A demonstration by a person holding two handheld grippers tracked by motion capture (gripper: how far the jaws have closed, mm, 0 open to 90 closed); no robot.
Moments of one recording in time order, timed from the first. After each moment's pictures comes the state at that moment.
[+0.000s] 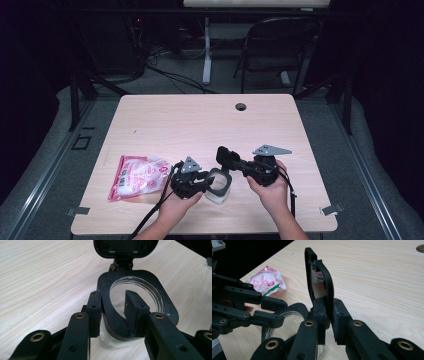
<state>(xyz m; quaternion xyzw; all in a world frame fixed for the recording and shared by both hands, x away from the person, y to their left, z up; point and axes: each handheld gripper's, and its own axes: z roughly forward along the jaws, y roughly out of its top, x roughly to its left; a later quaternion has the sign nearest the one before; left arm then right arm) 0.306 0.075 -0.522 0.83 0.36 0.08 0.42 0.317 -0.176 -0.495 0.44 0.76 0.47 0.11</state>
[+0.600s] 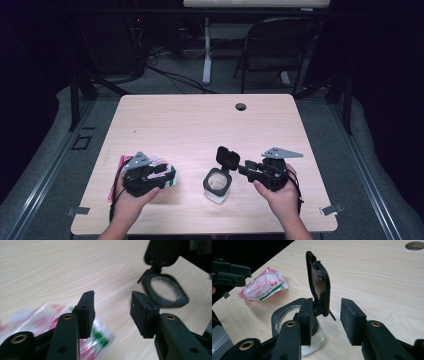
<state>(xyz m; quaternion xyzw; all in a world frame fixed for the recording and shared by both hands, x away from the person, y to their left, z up) 0.294 0.194 -0.490 0.79 0.41 0.11 0.45 0.295 -0.191 -0.478 0.45 0.75 0.47 0.11</state>
